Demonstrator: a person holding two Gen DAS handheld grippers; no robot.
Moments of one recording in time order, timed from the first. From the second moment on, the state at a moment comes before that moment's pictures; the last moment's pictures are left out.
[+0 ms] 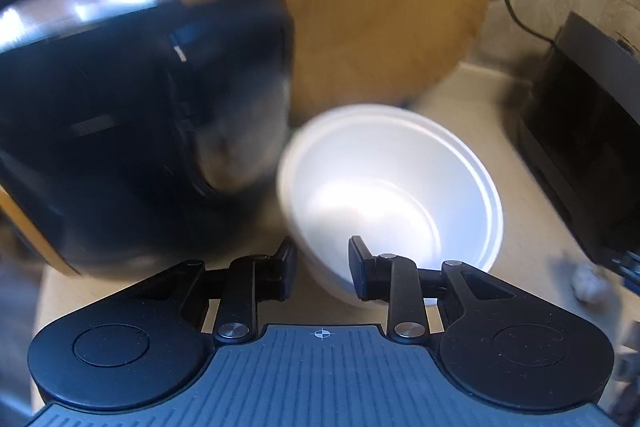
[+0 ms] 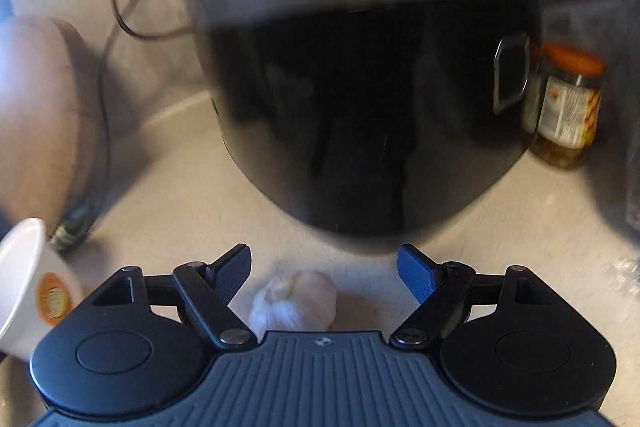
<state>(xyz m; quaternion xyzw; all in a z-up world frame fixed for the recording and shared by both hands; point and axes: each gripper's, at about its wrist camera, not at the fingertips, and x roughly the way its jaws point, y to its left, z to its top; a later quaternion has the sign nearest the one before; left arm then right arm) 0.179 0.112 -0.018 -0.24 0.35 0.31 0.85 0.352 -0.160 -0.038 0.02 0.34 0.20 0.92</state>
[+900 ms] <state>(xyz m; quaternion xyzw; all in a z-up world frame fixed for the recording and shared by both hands) 0.144 0.072 -0.042 -0.23 0.41 0.13 0.87 0.251 -0.175 -0.038 0.05 0.40 0.32 0.86</state>
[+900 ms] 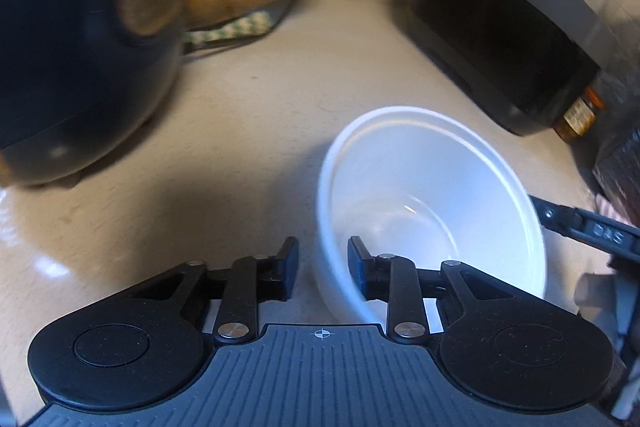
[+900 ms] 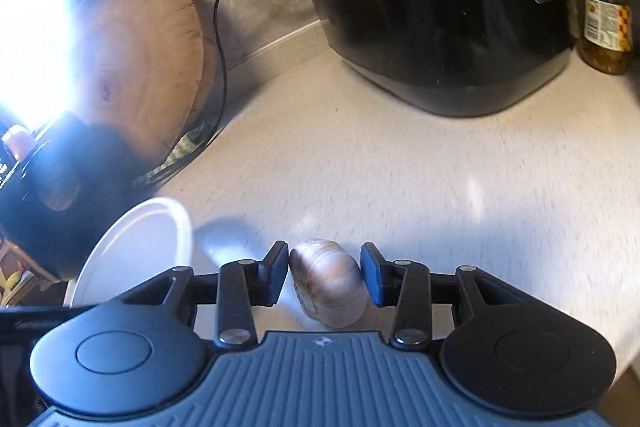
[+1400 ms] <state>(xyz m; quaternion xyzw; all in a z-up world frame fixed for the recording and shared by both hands) 0.130 0.029 -0.022 -0.14 0.39 -0.02 0.91 0.152 -0.229 -0.020 0.09 0.35 0.18 0.91</state>
